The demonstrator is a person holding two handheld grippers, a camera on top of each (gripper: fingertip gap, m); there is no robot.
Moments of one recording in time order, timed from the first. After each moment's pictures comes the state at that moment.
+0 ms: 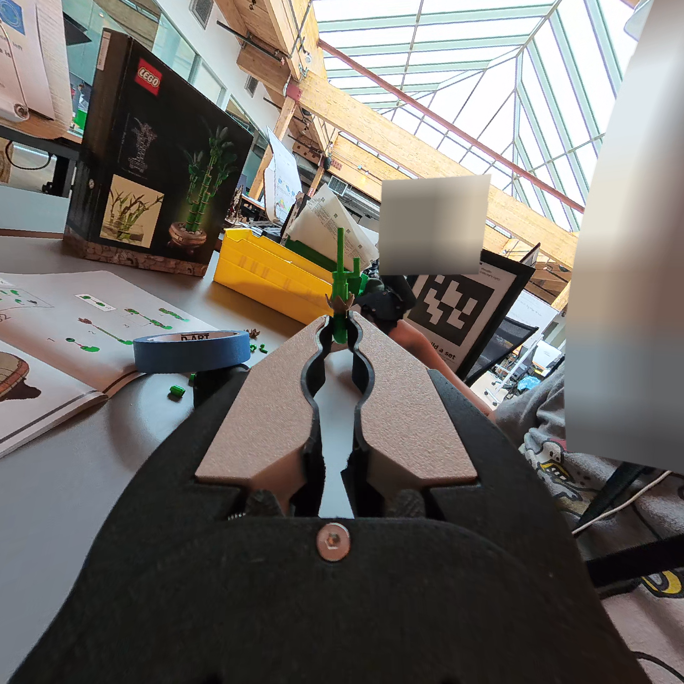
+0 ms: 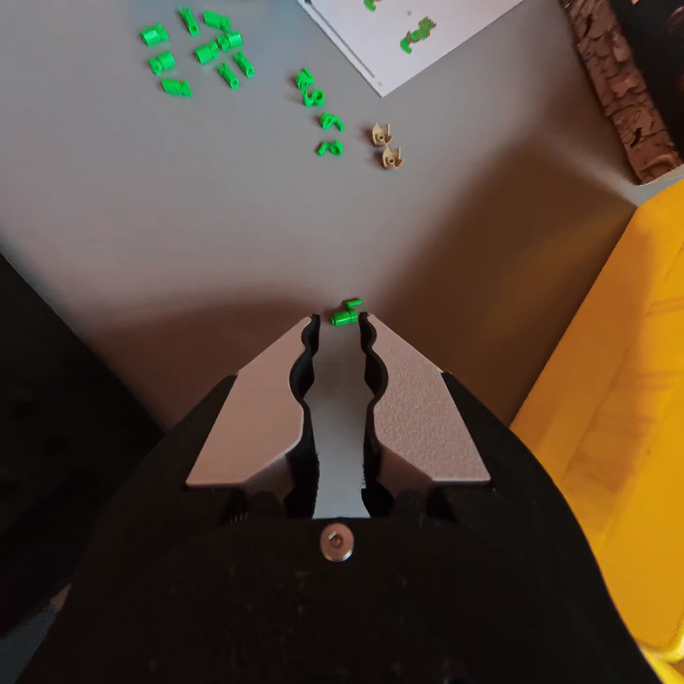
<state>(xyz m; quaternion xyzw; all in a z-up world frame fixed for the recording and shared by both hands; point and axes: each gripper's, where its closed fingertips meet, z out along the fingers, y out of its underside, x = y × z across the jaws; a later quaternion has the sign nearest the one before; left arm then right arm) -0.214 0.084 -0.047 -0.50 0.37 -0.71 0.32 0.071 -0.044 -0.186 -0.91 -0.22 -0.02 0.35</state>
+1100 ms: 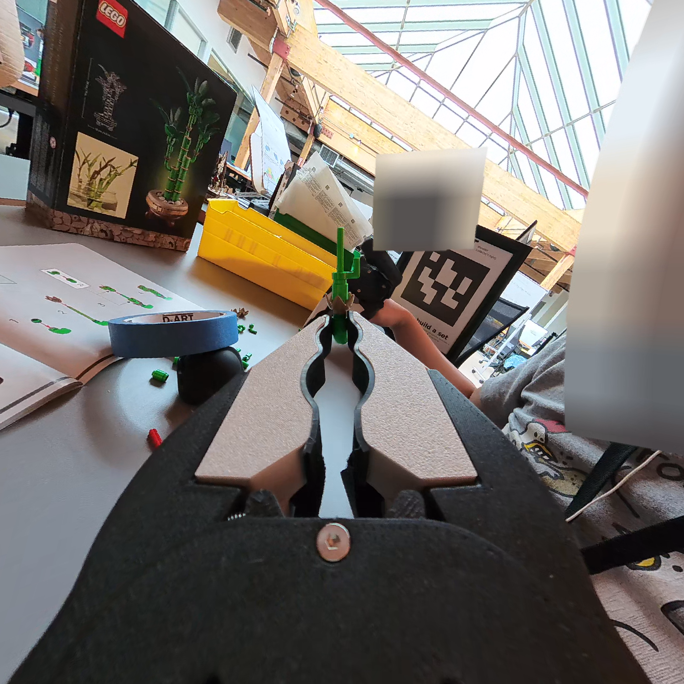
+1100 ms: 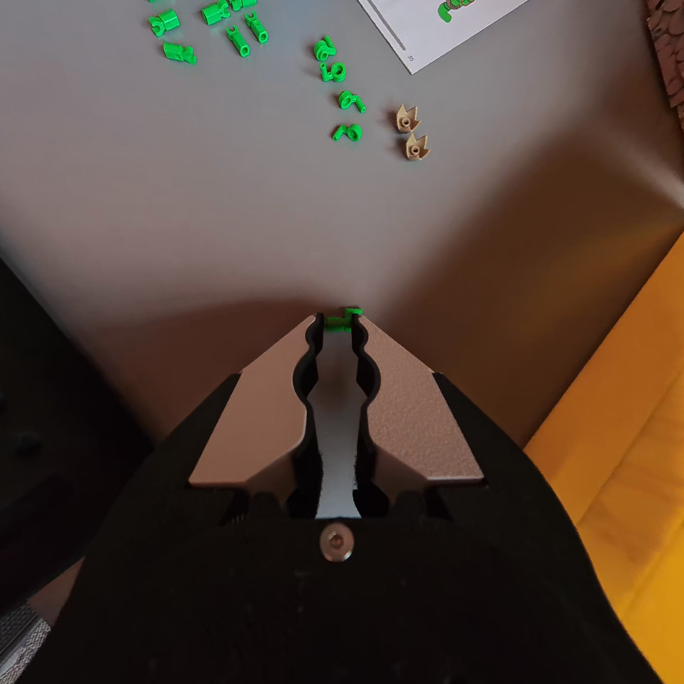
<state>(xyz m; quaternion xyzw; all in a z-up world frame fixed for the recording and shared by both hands) -0.206 0.073 -0.058 -0.51 0.40 -0.71 0.29 0.067 -0.038 -0.200 -0.91 -0.25 0.00 0.32</state>
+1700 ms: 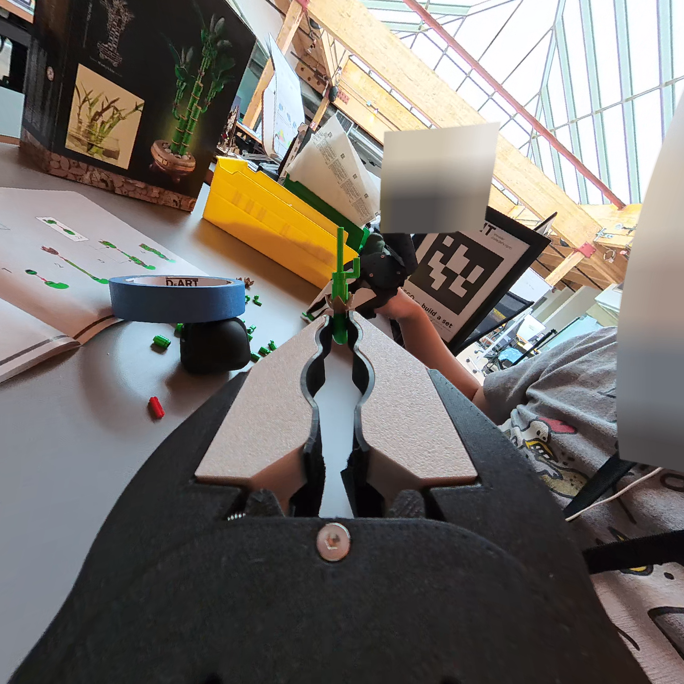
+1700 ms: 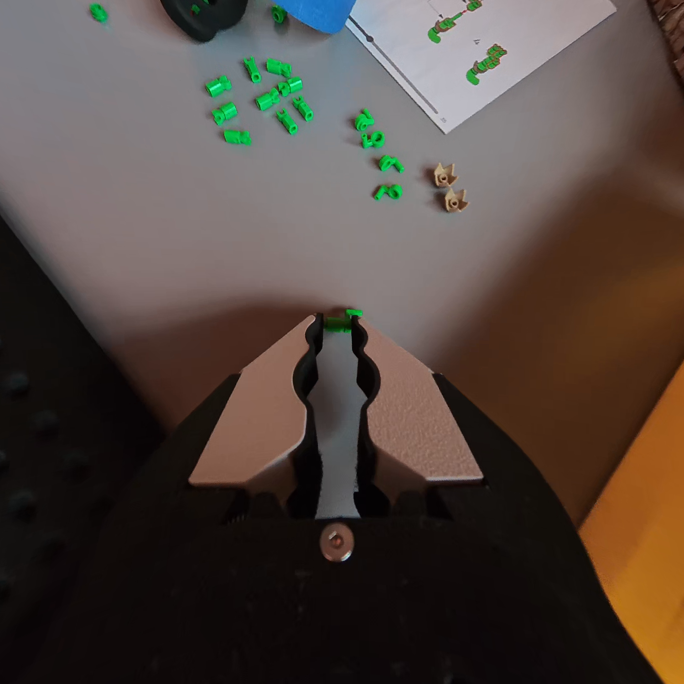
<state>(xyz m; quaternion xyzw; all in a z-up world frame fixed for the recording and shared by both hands) -0.199 0.073 -0.076 -0.55 0.40 -0.69 0.25 0.030 -0.026 -0.197 -0.91 -0.23 0.04 0.35</state>
